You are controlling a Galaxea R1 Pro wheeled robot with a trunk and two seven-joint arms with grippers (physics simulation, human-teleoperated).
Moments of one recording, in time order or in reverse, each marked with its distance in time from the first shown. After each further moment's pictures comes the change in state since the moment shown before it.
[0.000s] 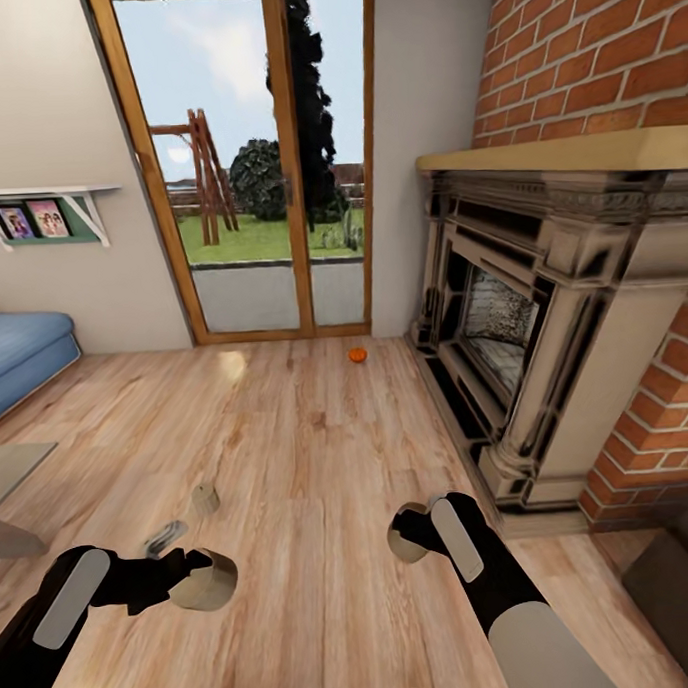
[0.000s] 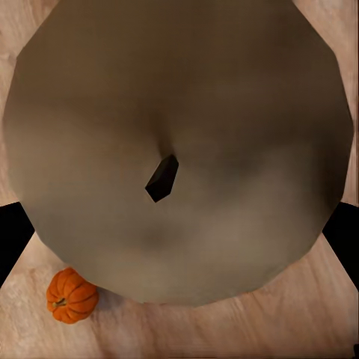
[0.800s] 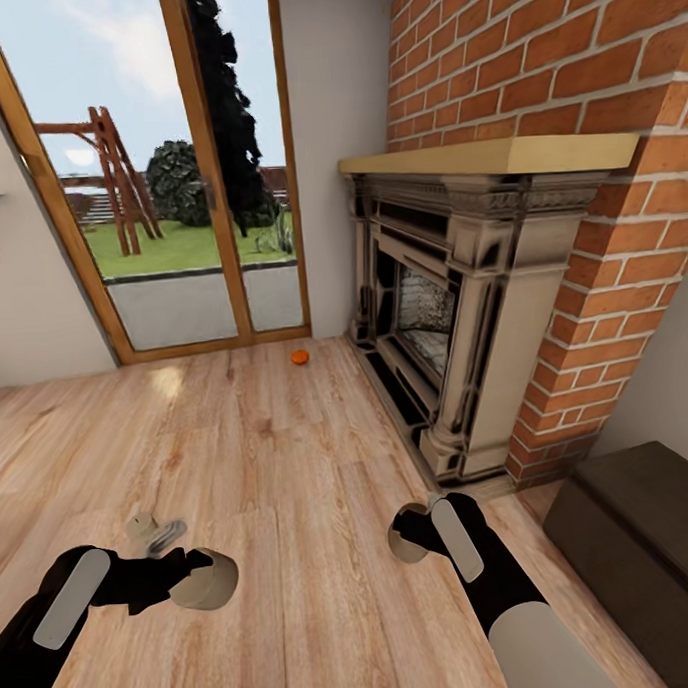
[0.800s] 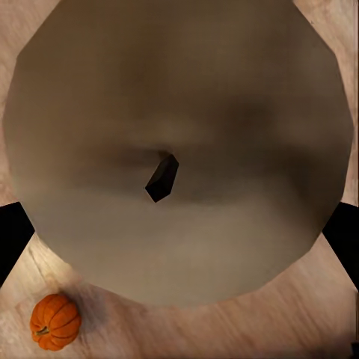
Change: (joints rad) left arm 0.000 0.000 0.000 0.000 -0.002 -0.001 -0.009; right arm 0.000 -0.001 0.000 0.003 0.001 0.000 0.000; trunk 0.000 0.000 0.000
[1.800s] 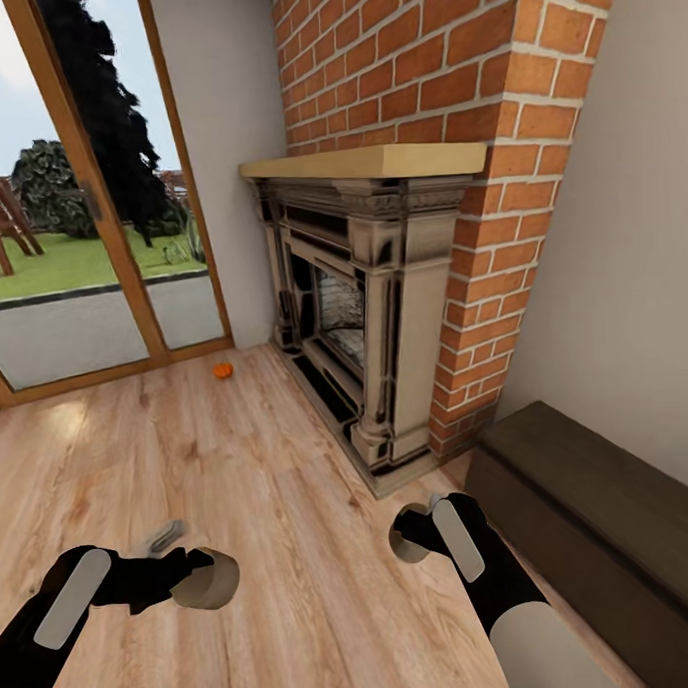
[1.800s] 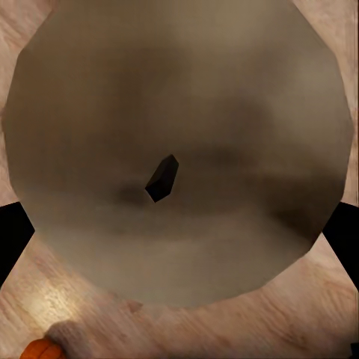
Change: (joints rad) left arm 0.000 -0.003 0.000 -0.002 0.002 0.001 -0.001; right arm 0.000 -0.004 -0.001 0.000 -0.001 0.001 0.000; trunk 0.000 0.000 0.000
